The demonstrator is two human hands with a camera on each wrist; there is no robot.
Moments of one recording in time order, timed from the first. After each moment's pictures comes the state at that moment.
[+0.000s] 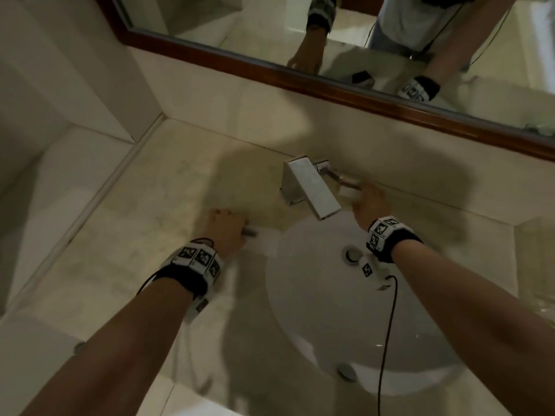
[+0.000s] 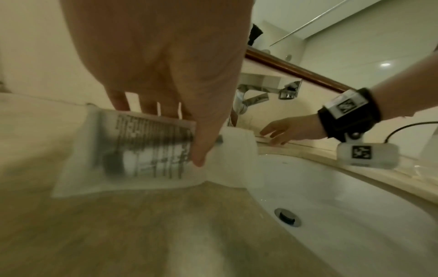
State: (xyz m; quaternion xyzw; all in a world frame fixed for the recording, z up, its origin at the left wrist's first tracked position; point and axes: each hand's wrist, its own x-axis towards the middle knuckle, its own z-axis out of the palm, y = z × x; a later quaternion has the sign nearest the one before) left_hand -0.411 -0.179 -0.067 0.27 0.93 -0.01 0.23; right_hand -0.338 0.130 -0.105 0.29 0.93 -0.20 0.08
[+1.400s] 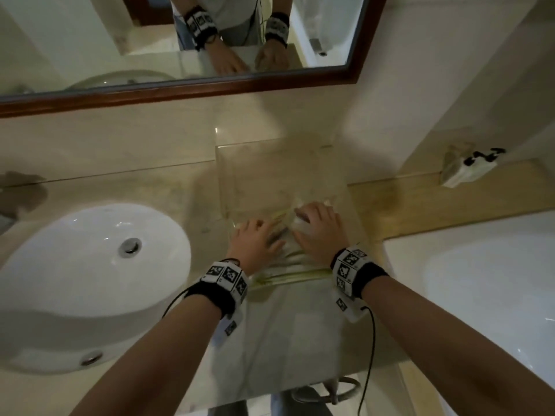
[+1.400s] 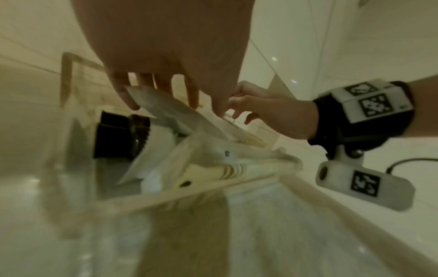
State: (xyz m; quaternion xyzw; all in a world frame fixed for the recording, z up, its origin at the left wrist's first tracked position) left_hand 0.030 0.272 -0.066 0.50 0.84 0.08 0.22; right_hand 0.162 0.395 -0.074 0.34 0.92 -0.19 -0.02
